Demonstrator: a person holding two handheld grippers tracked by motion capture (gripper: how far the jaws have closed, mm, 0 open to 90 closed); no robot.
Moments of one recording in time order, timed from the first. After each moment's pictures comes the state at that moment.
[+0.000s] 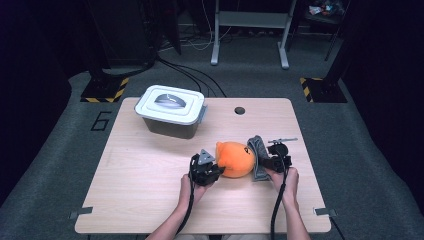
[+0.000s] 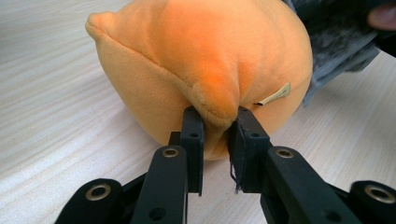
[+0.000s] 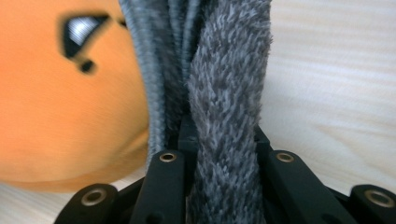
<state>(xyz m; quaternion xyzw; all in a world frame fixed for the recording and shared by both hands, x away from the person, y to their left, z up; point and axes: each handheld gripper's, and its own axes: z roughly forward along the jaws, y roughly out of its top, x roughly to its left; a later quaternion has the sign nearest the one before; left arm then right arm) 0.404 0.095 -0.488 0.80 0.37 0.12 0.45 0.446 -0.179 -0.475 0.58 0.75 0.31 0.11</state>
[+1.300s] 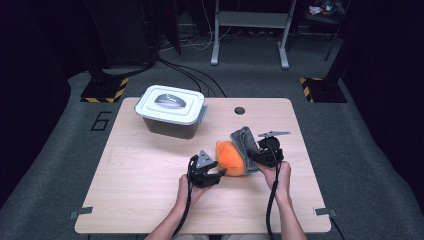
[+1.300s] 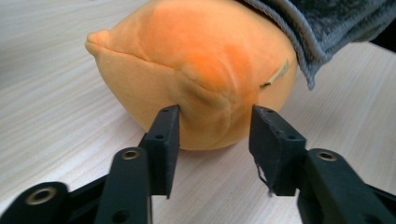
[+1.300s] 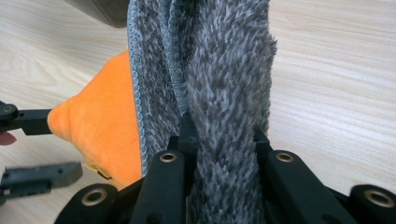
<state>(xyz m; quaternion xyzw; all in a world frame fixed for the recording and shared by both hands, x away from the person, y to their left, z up) 0.398 0.098 -0.488 0.81 0.33 0.15 0.46 0.439 -0.145 -0.430 0.52 0.76 0.36 0.14</state>
